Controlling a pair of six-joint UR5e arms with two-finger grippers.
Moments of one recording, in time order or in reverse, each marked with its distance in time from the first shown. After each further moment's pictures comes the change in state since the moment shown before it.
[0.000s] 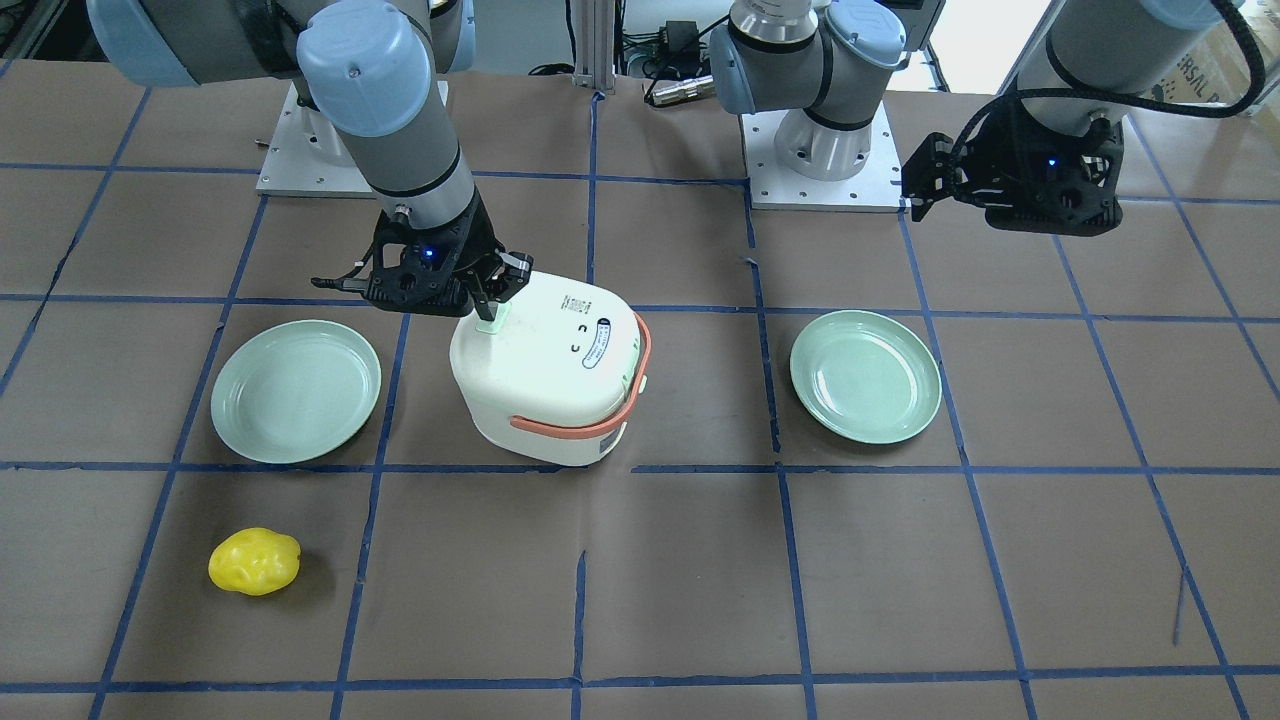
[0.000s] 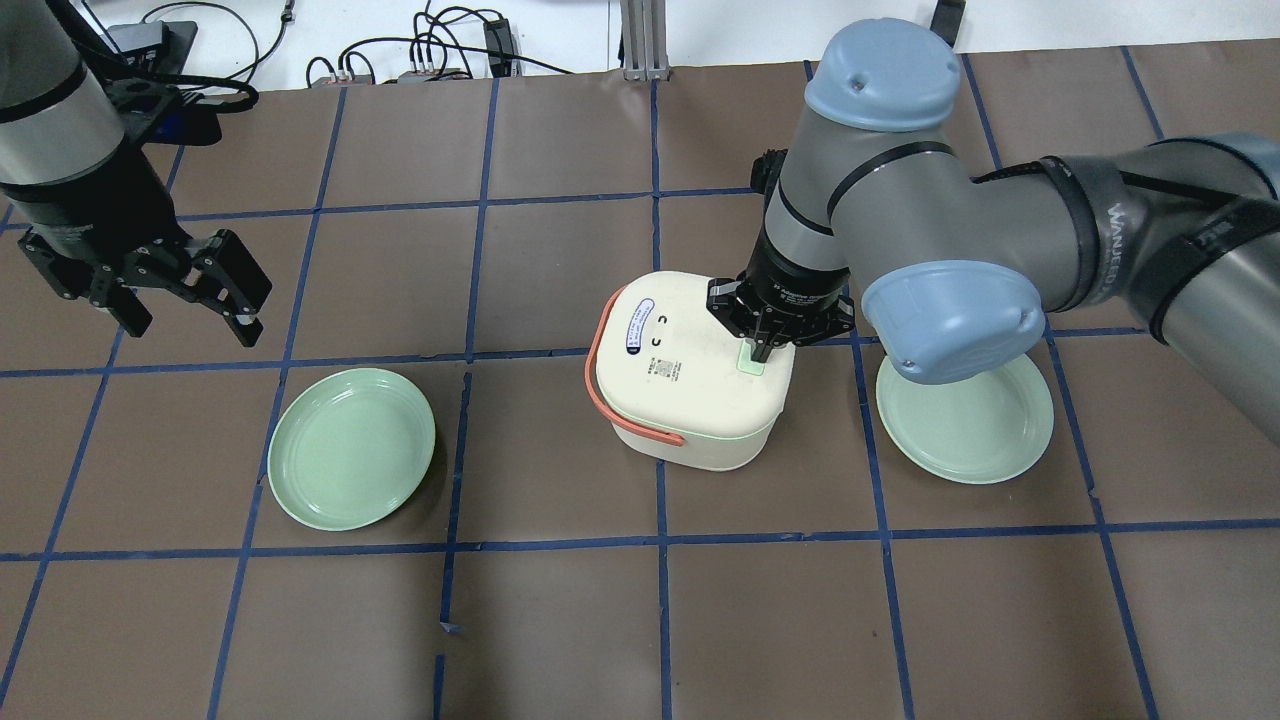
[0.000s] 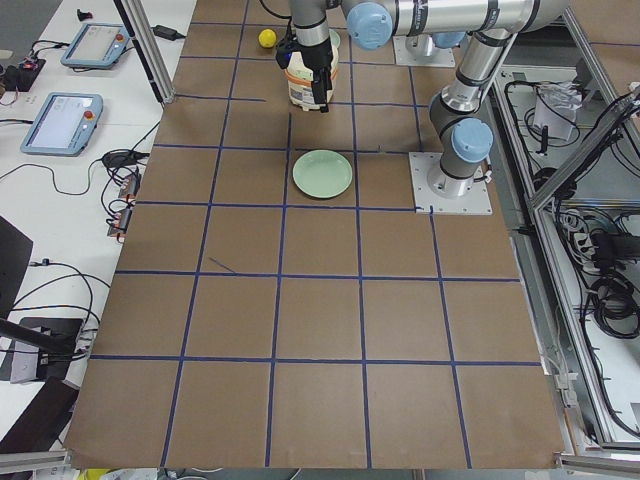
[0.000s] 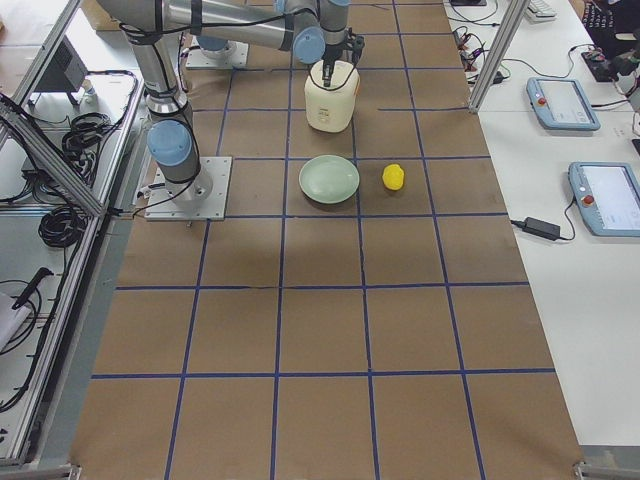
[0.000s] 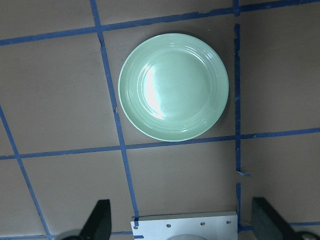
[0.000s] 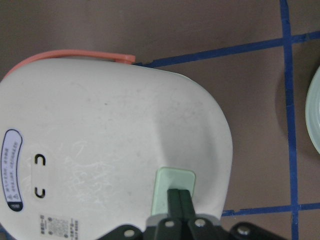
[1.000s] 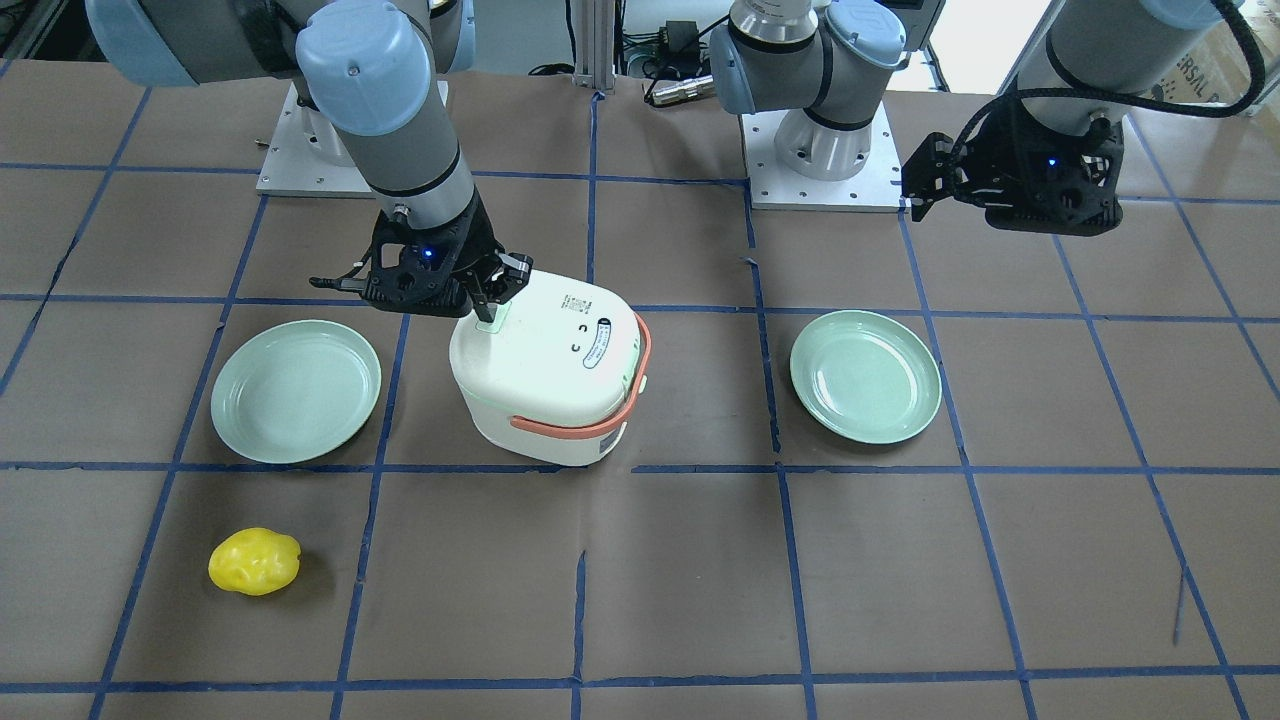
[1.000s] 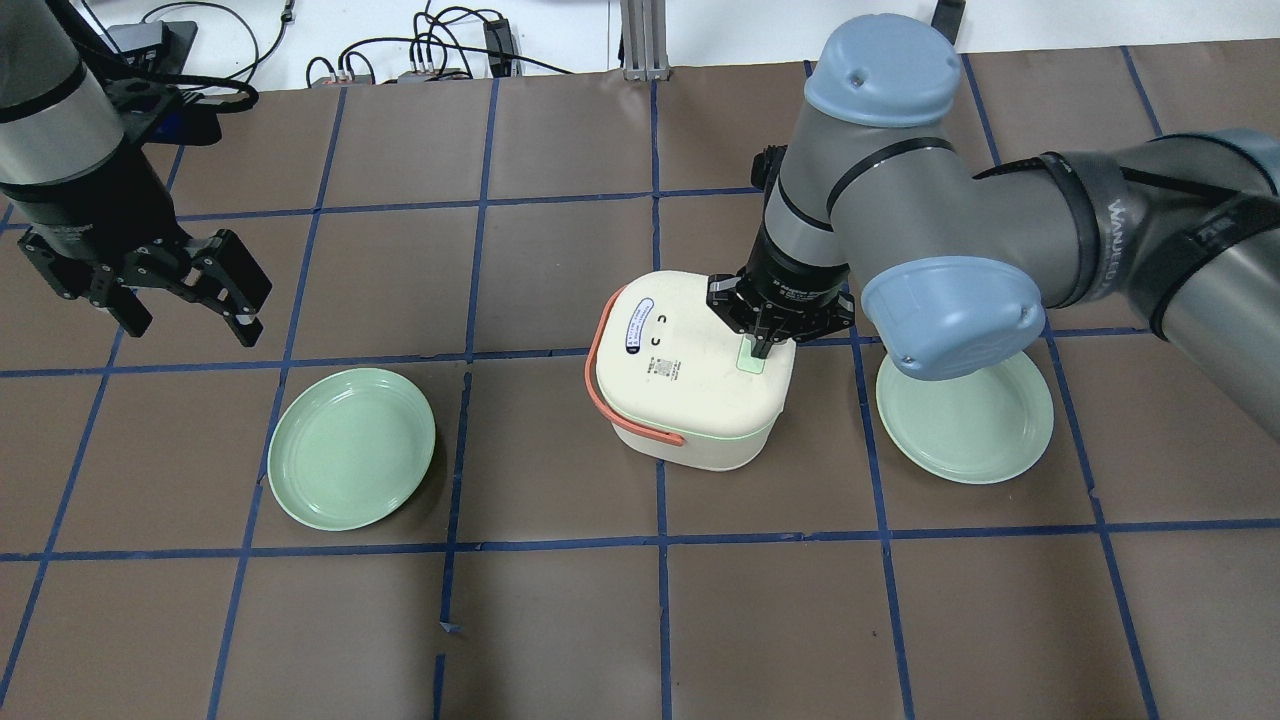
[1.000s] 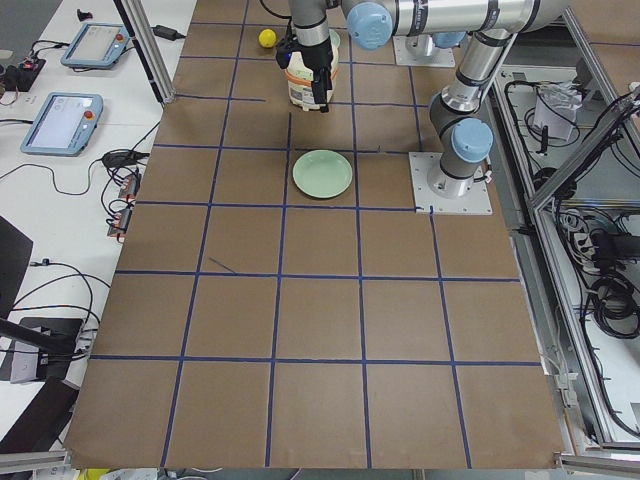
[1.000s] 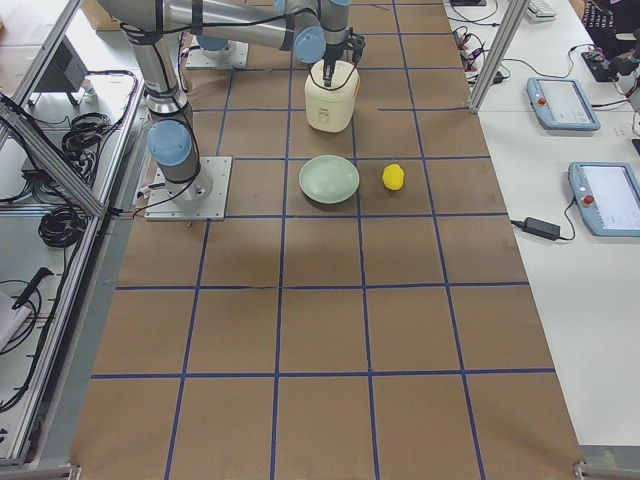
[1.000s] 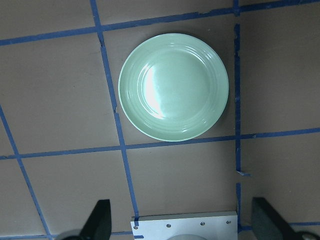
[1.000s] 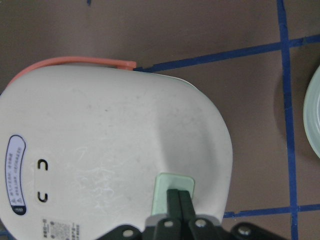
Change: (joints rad) left arm 0.000 0.000 0.000 0.000 0.000 0.000; right arm 0.000 -0.001 -0.018 0.007 -0.006 0.010
